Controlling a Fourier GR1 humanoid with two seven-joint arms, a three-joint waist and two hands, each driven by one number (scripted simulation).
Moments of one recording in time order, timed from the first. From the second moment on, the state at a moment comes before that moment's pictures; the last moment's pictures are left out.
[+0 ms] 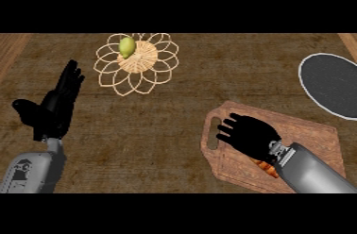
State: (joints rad) left arm -0.23 0.24 0.04 -1.44 0.07 0.11 0.06; right arm -0.47 -0.52 0.70 -1.54 1.31 0.74 -0.30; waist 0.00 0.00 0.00
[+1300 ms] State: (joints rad) left arm -0.17 0.24 0.10 -1.49 0.06 0.11 0.08; right arm -0.27 -0.27 0.31 -1.49 1.21 0.62 -0.11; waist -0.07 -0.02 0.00
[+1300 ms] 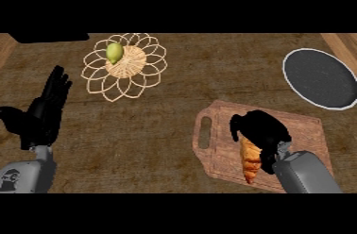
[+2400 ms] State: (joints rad) left arm -0.23 0.21 0.07 -1.46 0.04 0.09 0.07; right arm -0.31 -0.04 -0.27 -1.97 0.91 0.38 0.27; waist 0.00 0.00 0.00
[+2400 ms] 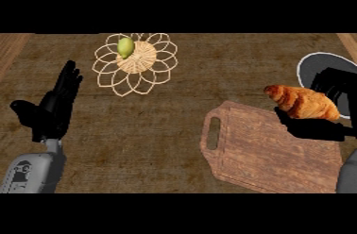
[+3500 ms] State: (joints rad) left arm -0.28 0.19 0.05 -1.44 0.02 0.08 0.06; right arm -0.64 -0.59 -0.65 -0.72 0.91 -0.17 -0.29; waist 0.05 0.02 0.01
